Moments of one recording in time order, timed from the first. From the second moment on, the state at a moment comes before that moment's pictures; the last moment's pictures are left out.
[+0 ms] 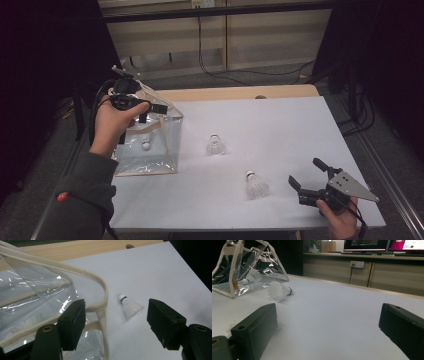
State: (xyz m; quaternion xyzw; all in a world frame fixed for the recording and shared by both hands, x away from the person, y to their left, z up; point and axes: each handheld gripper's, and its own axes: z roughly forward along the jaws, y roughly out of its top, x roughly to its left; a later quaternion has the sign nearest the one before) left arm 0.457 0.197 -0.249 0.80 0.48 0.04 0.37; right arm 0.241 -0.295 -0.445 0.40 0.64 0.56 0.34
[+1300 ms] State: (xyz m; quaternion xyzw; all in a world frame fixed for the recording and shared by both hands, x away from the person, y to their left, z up) left arm 0.431 0.163 -0.277 0.83 0.42 0.01 0.38; right arm 0.240 -0.293 -0.444 0.40 0.64 0.56 0.34
